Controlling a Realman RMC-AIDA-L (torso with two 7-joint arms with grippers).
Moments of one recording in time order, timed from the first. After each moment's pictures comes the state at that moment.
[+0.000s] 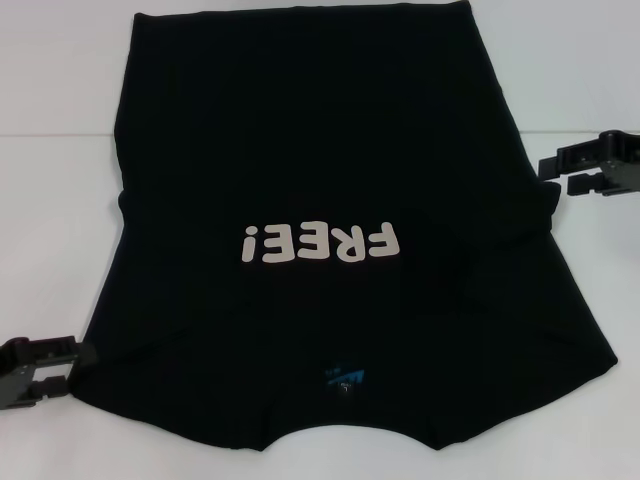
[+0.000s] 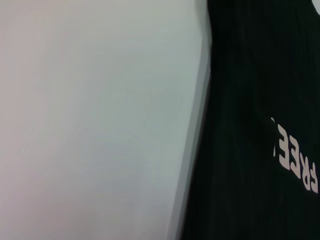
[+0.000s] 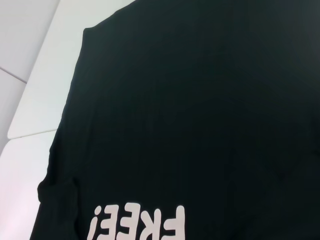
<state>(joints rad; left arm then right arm) -0.42 -2.00 0.33 0.74 2.46 1.54 -2.44 0.82 1.82 -0.69 -0.61 -2.34 -1.37 2.56</state>
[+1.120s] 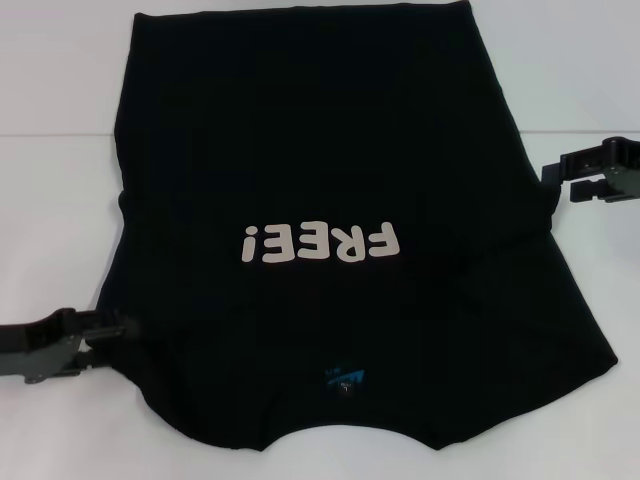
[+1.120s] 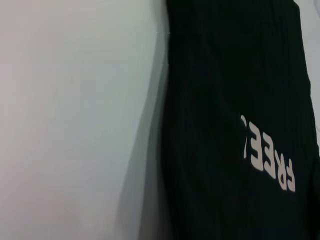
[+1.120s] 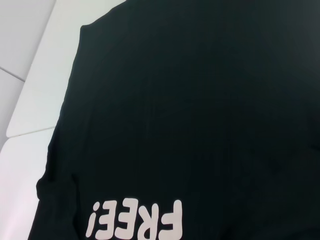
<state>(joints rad) -0.50 -2.01 0.35 0.67 2.45 1.49 -2.44 0.81 1.82 -0.68 -0.61 -2.34 -1.38 2.56</state>
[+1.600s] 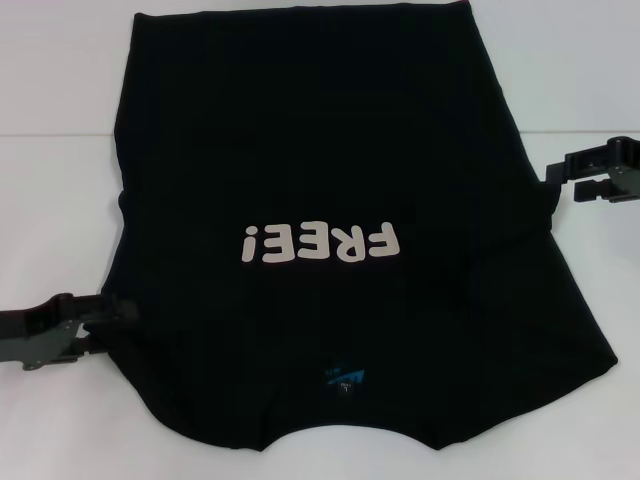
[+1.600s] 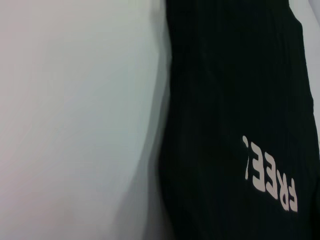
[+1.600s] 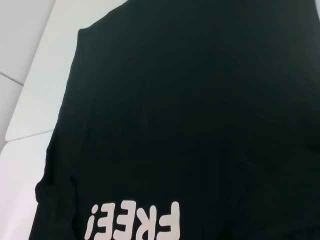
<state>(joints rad) -0.52 -2.01 0.34 0.67 2.45 1.46 -2.46 0.80 1.82 -0.67 -0.61 -2.34 -1.38 2.56</state>
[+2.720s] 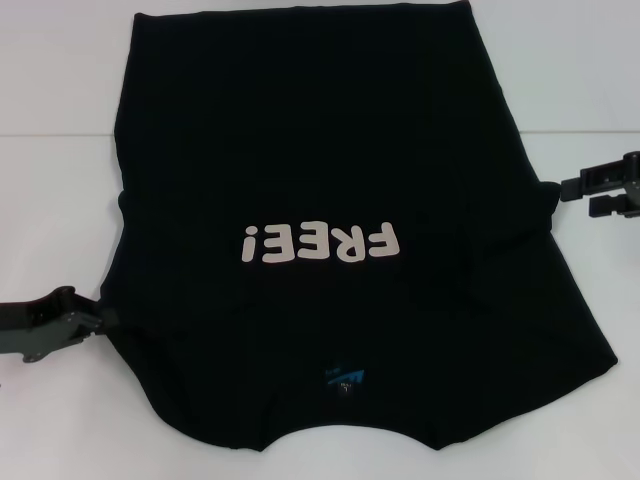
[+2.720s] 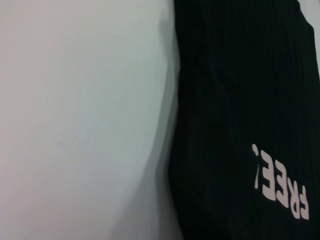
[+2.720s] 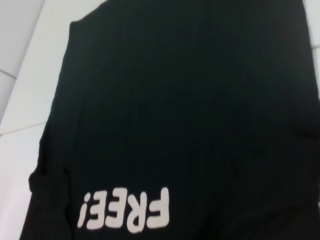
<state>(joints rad) -0.53 -2.00 0.35 0.66 2.46 1.42 -2.48 0.77 1.81 -0.67 -0.62 -2.35 -1.42 2.56</state>
